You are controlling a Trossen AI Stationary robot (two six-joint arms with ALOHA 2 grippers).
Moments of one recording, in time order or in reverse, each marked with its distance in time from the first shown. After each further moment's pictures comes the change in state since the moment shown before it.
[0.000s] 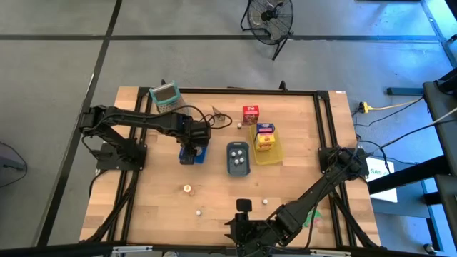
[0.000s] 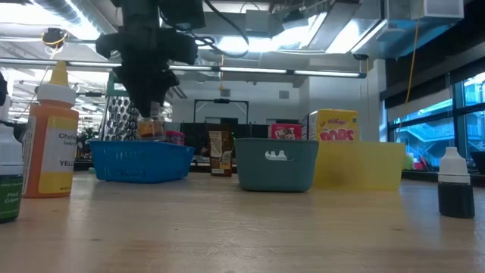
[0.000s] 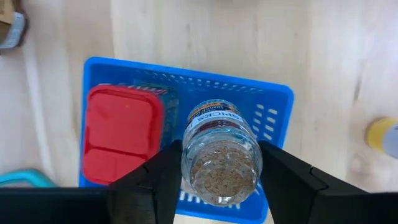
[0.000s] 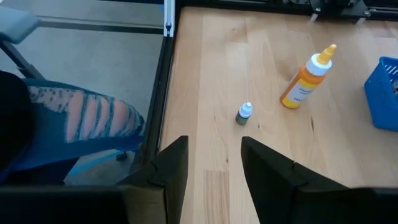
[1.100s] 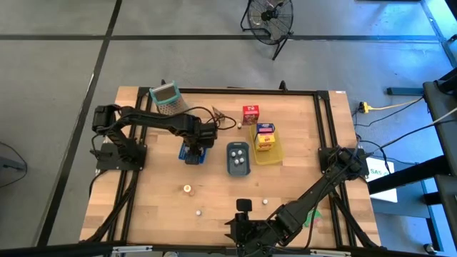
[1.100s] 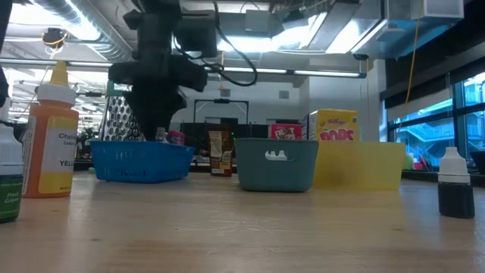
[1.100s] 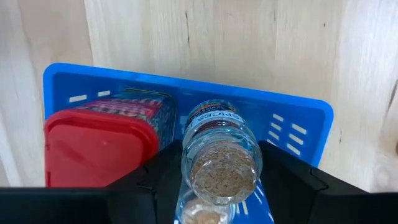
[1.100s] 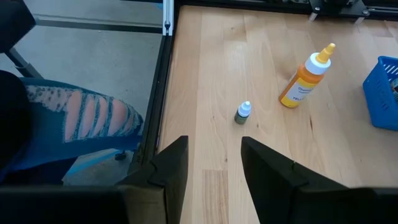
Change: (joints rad) left arm 0.045 0.142 0.000 0.060 0.035 0.044; right arm 0.000 0.000 0.000 -0.005 0.003 0.000
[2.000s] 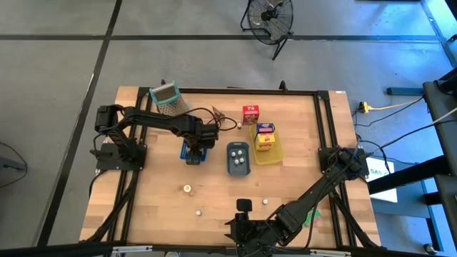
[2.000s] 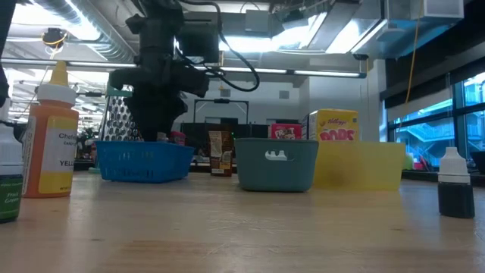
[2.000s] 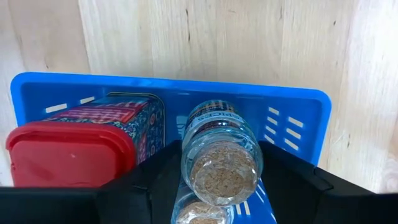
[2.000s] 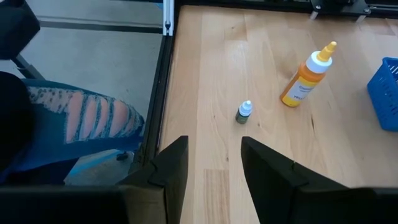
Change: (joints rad) left arm 0.000 0.029 0.000 0.011 -0.005 -0.001; right arm 0.000 0.000 -0.005 0.006 -0.003 0.007
